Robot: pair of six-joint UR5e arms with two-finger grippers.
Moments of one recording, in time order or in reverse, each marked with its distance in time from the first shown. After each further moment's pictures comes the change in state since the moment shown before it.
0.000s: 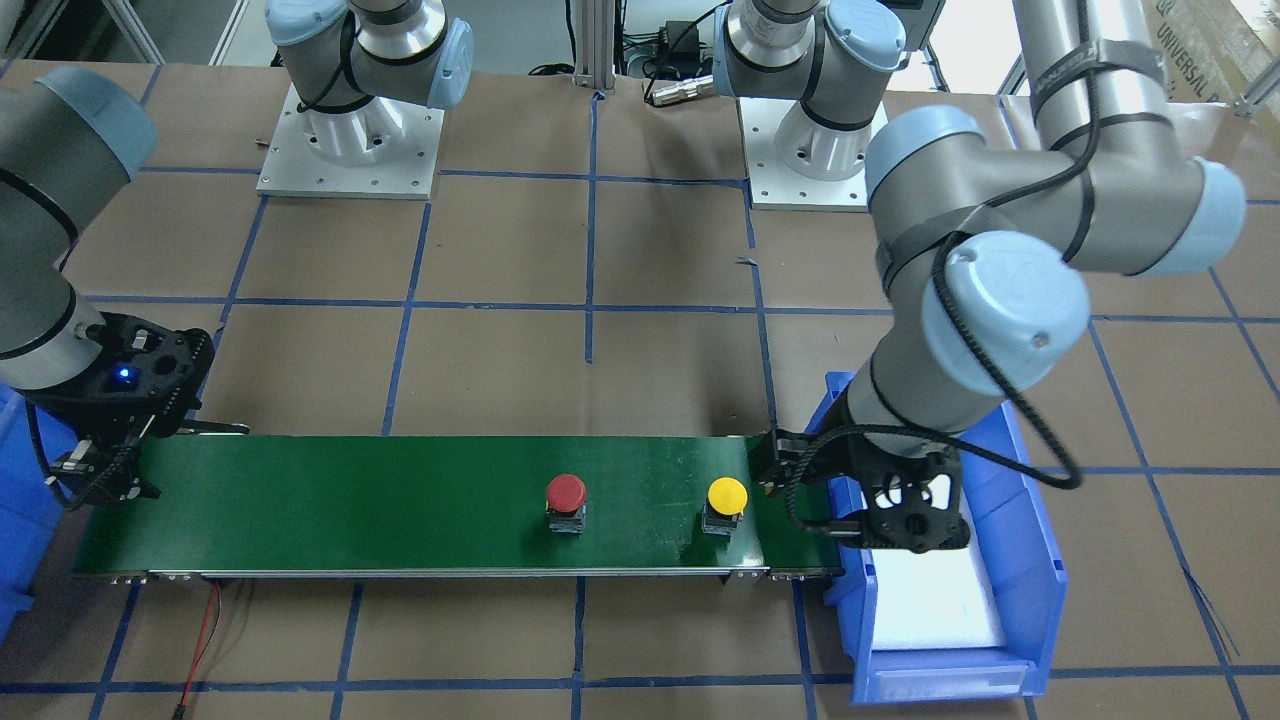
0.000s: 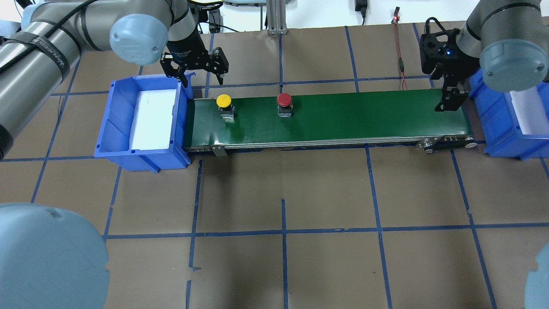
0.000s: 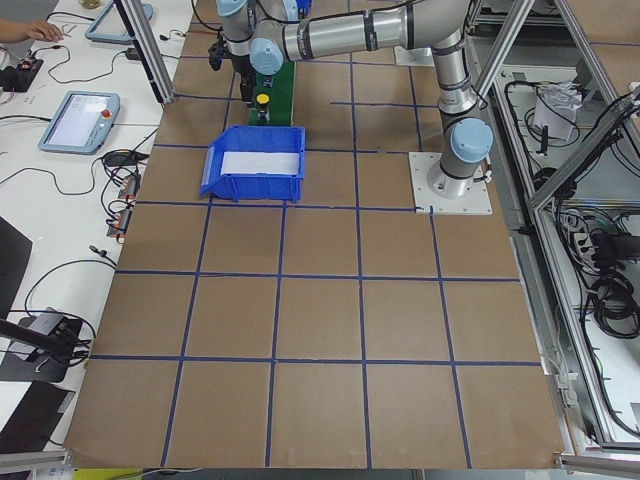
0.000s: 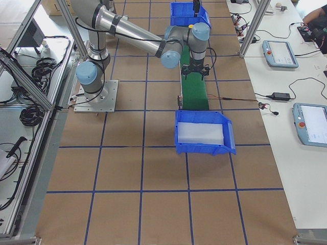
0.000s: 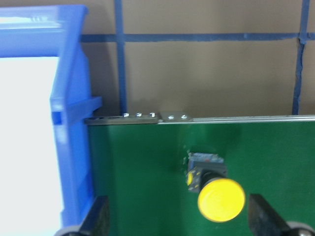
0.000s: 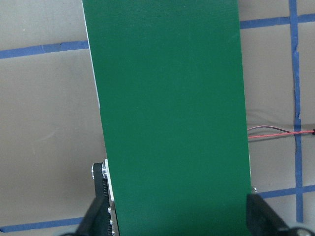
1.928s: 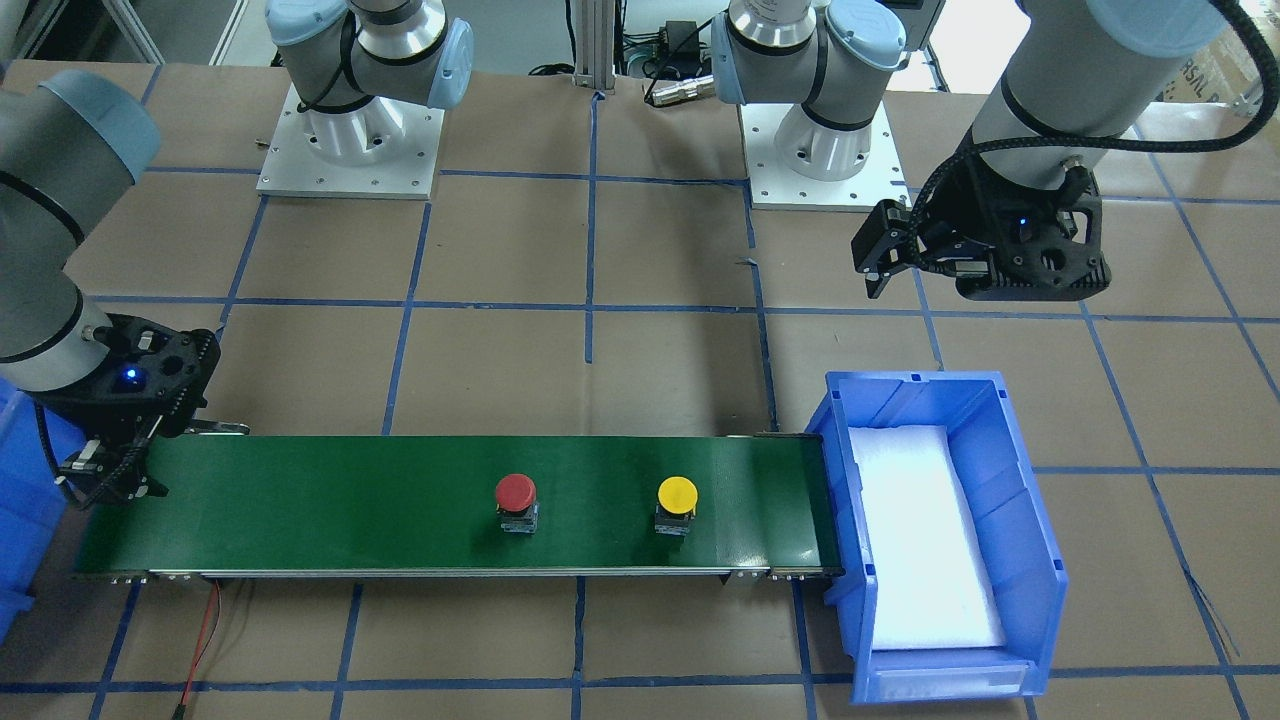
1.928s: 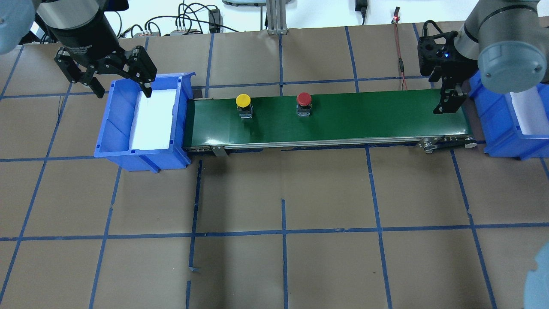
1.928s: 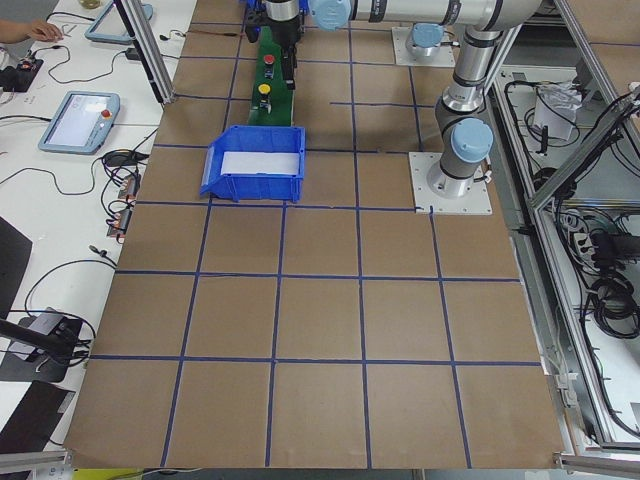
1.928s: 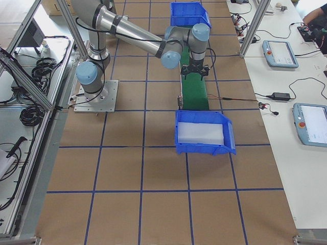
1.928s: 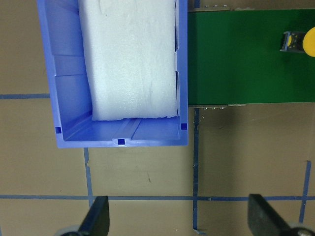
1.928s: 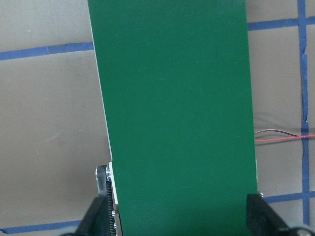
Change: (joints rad) left arm 0.062 0.291 -0.086 -0.264 0.092 0.053; right arm 0.003 0.003 0.005 0.007 0.000 -0.003
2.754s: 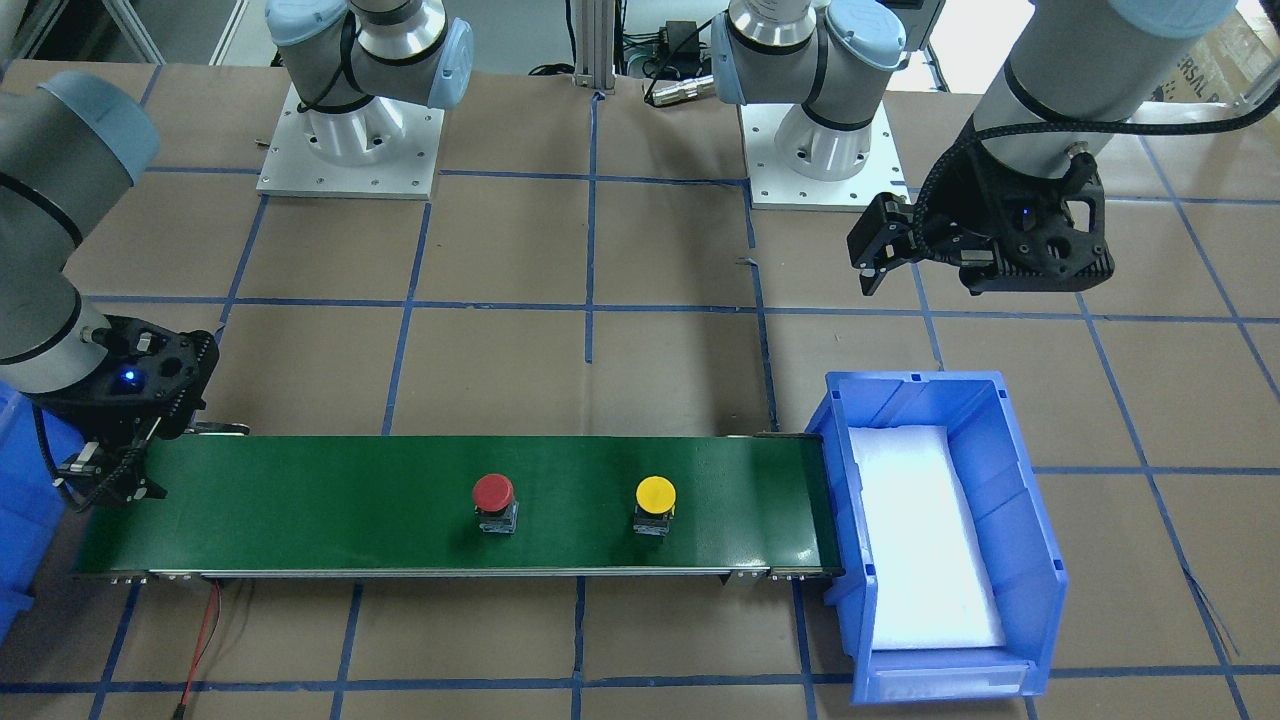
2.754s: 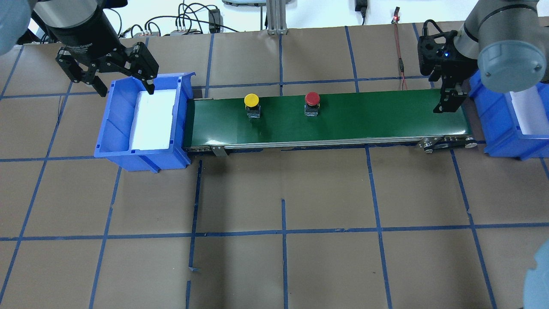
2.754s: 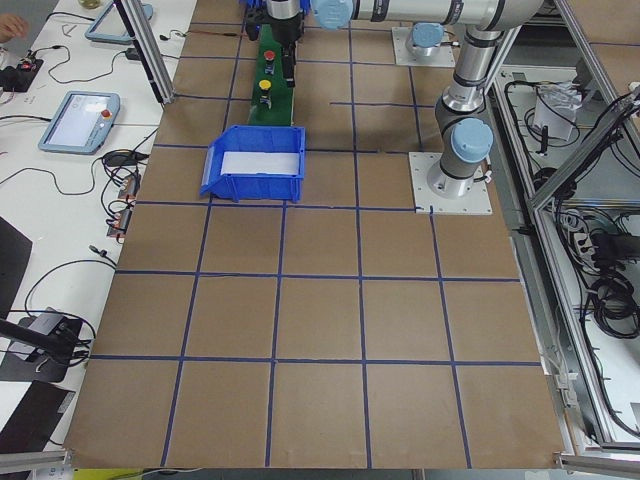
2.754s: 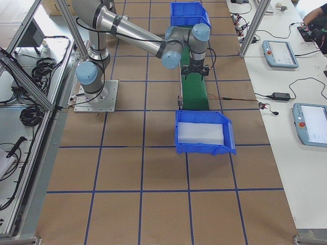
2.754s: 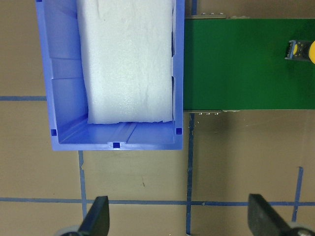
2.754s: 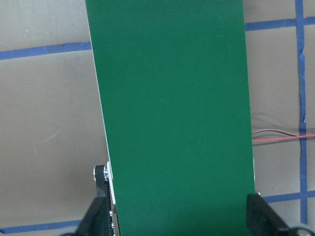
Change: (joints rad) left arm 0.003 0.016 -0.007 0.007 -0.033 -0.016; right arm 0.000 0.004 -0.005 -0.002 0.000 -0.001
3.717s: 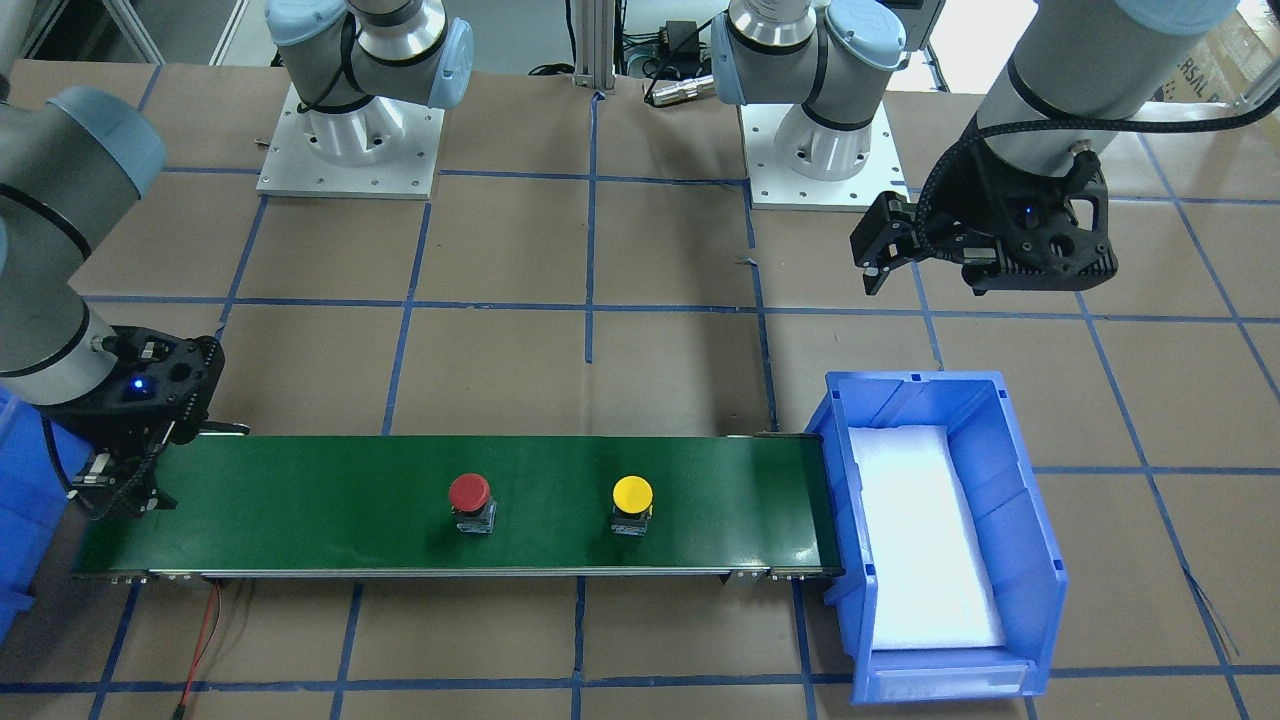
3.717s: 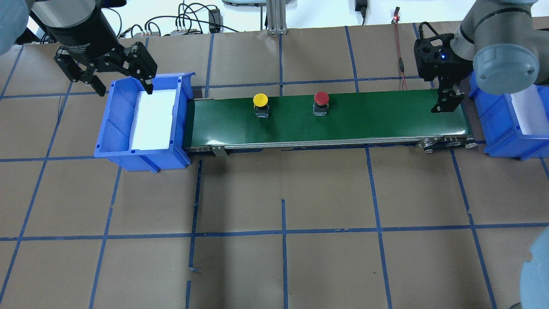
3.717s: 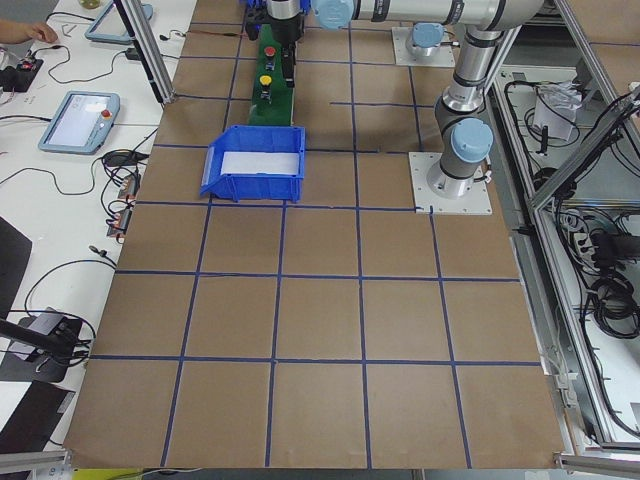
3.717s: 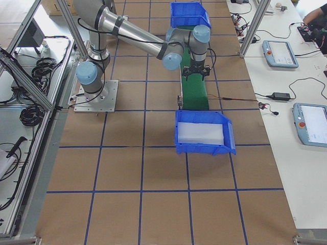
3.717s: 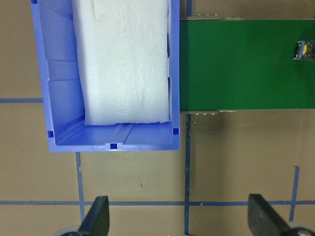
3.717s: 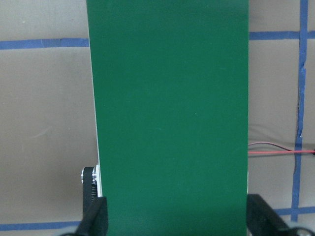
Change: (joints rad) left arm 0.005 0.002 -0.002 0.005 0.003 0.013; right arm 0.004 0.030 0.004 -0.045 0.018 -0.097
